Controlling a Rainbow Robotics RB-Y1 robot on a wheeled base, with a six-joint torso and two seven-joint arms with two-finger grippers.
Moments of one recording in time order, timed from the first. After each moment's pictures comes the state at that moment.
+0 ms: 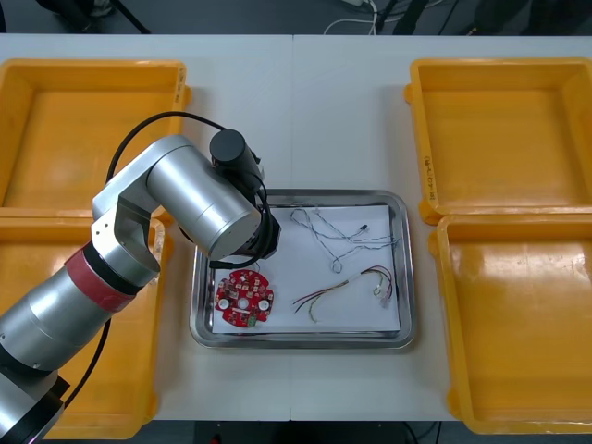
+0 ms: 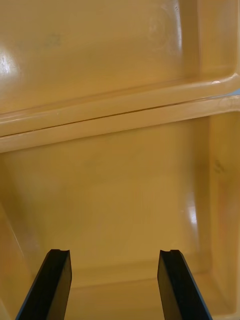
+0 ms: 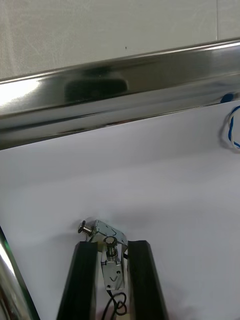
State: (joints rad) right arm -0.24 -0.90 -0.34 -2.02 -0.97 1.92 1.18; left arm -0.62 0.40 -0.59 -1.74 0.42 1.56 -0.93
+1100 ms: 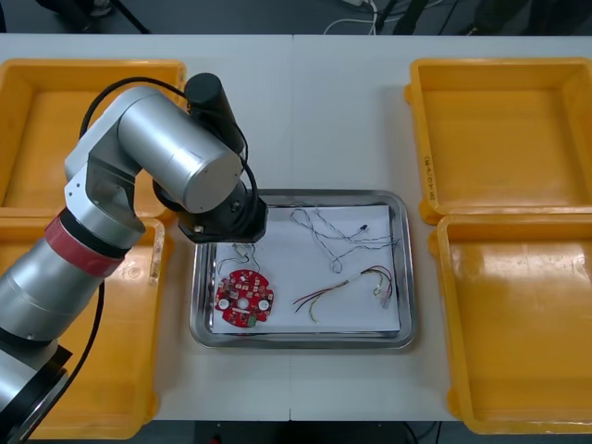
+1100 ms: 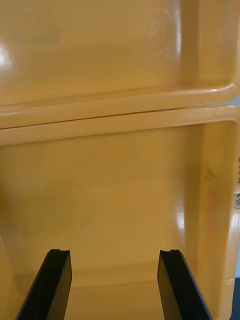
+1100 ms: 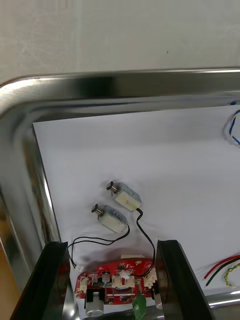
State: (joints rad) right arm -0.24 -0.88 -0.34 -2.02 -0.92 1.92 1.27; left arm -0.70 0.41 -0.46 -1.75 0.57 1.77 -0.86
